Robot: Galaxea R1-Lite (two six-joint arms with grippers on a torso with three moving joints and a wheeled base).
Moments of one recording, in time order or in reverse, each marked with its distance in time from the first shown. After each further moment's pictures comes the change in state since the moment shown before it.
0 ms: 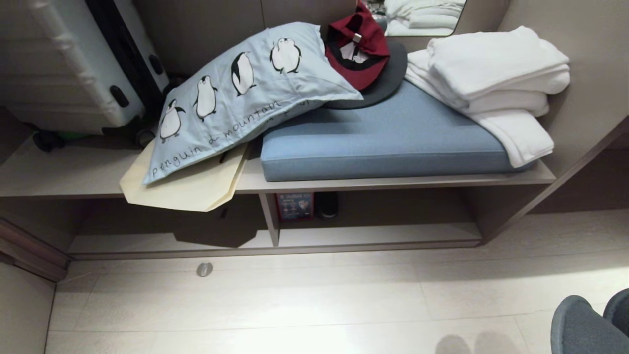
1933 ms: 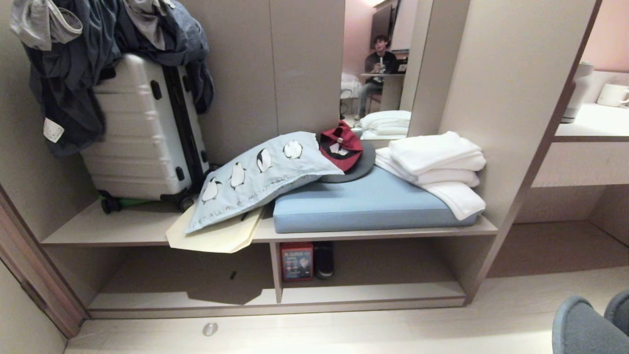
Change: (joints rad) left arm 0.000 0.000 0.000 0.000 0.000 0.000; right arm 0.001 0.000 0.000 0.000 0.000 0.001
